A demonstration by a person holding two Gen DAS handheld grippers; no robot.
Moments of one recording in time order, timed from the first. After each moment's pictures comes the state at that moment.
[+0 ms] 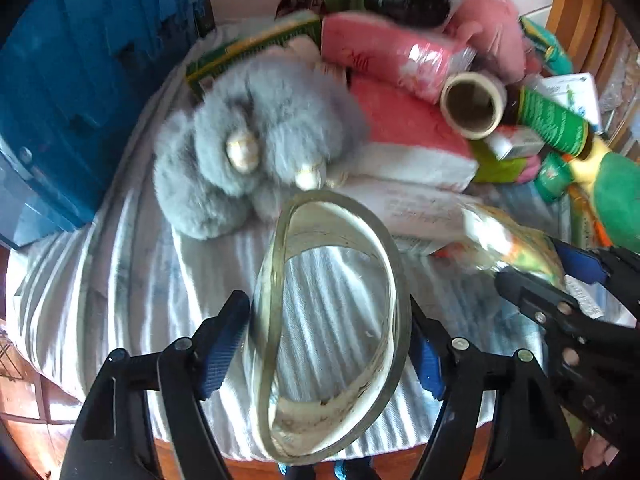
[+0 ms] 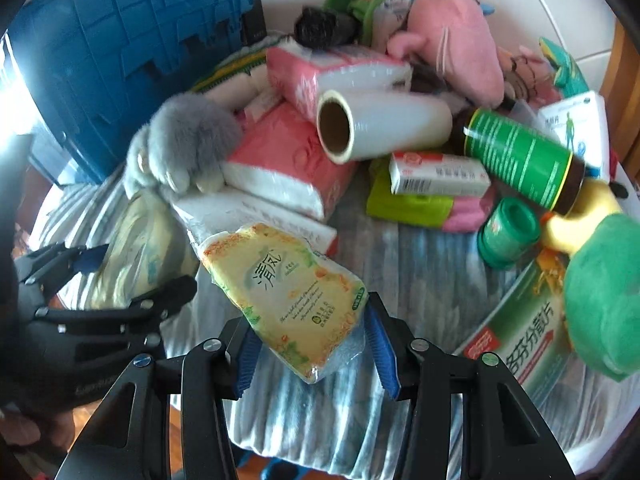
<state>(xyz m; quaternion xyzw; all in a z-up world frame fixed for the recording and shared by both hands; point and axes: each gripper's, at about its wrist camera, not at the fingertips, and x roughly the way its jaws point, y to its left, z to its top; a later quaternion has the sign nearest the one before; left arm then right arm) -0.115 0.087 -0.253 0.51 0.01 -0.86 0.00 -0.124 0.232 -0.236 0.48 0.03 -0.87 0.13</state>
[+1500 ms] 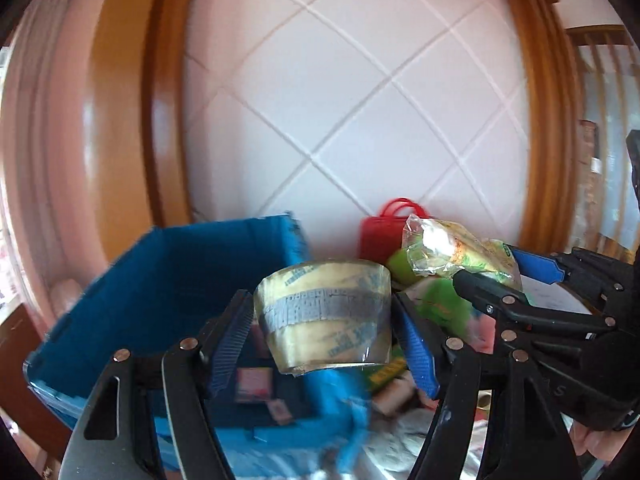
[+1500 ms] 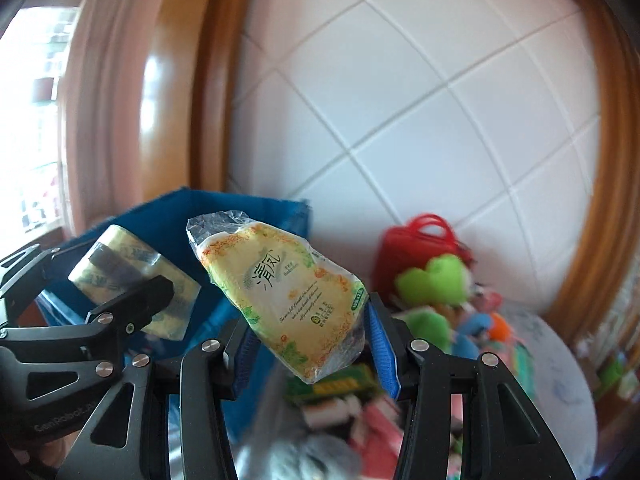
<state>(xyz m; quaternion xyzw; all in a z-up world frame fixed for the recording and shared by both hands) -0.122 -0.140 0.069 0.18 -0.01 -0.98 0.01 -0.153 0.013 0.091 0.19 0.07 -0.97 0.10</state>
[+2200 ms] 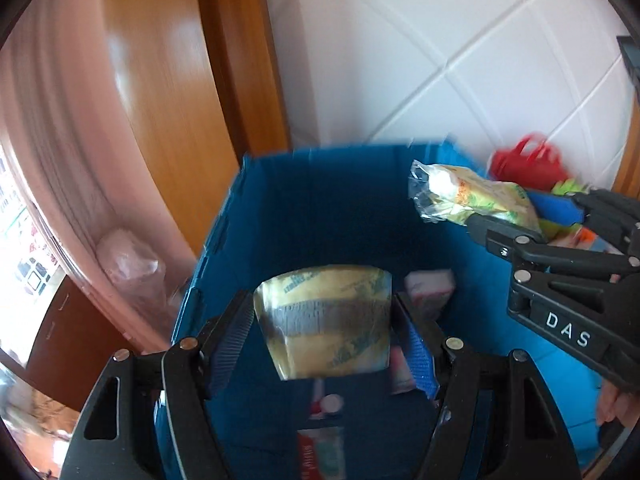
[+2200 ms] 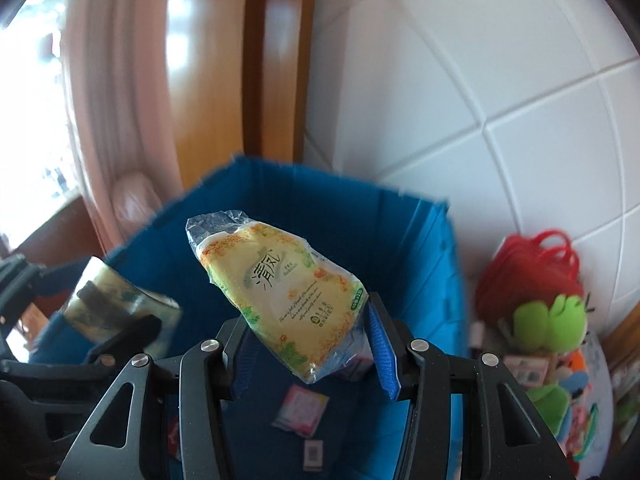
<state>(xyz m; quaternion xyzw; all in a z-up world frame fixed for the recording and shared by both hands) -0.325 -0.376 0.051 0.41 -0.03 -0.91 0.08 -0.401 -0.222 0.078 0.35 0.11 -0.92 0.16</state>
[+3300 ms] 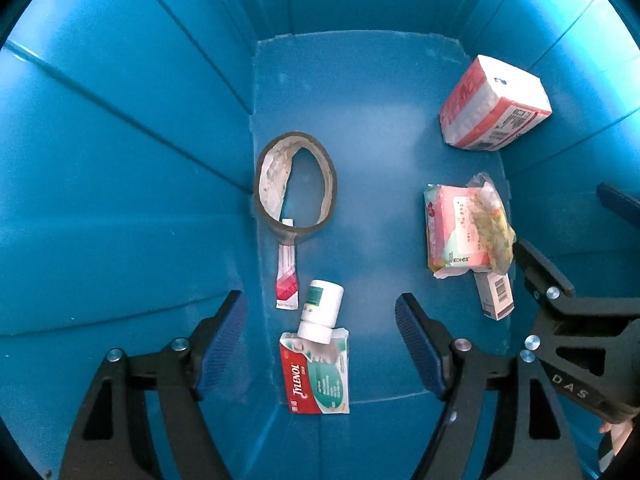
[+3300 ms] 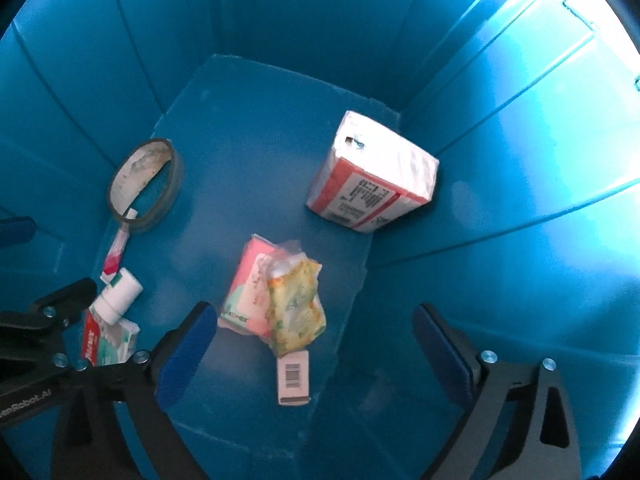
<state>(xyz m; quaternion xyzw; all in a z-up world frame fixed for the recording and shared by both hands) -0.390 -0.401 -0.152 0.69 0.00 -0.72 0.06 -0.478 -0.217 -0.138 0.61 0.19 -0.76 0.08</state>
